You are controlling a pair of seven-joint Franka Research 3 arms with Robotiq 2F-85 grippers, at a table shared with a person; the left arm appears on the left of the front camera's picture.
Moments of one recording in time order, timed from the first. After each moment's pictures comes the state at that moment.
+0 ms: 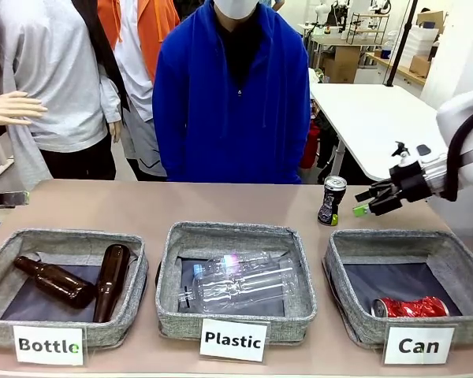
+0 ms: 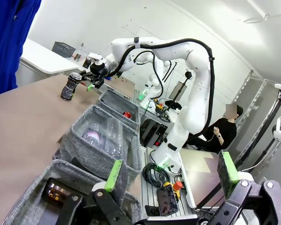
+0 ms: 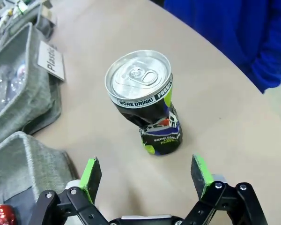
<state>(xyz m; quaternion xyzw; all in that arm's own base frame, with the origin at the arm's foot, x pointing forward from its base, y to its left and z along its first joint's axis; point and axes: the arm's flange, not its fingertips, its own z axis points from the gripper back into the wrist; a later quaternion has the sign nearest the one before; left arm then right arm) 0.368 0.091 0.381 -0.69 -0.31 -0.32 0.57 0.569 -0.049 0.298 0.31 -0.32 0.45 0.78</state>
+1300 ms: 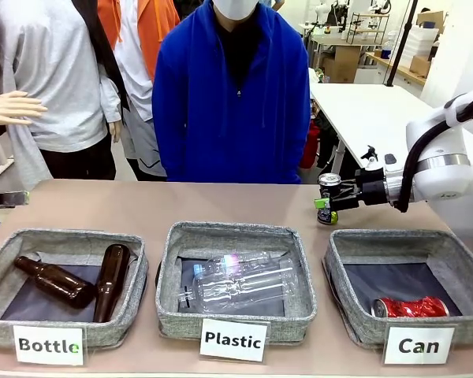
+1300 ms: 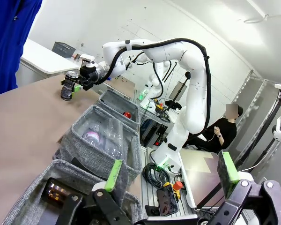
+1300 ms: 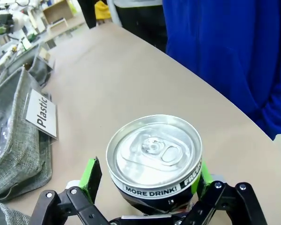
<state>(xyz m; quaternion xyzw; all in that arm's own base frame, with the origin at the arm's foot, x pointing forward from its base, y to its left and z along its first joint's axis) 0.368 0.091 0.381 -0.69 -0.31 -0.32 0.57 0.592 0.018 0.268 0.37 -0.40 0.39 0.74</state>
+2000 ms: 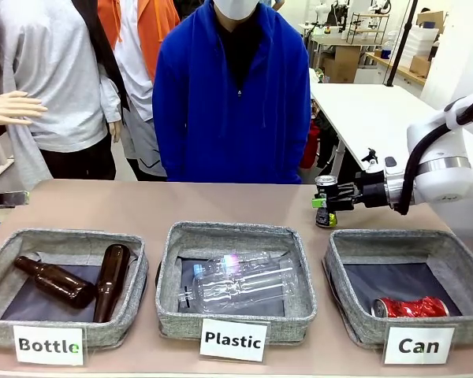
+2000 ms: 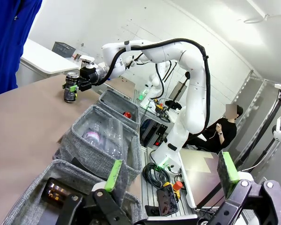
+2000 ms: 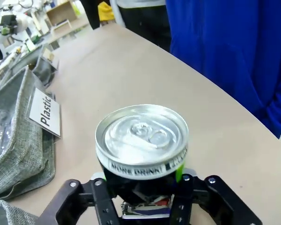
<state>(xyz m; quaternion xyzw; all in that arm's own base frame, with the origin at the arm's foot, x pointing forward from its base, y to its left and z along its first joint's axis) 0.368 0.091 0.381 -0.69 -0.31 -0.32 0.57 0.590 0.016 0.263 0.38 -0.40 0.39 0.74</state>
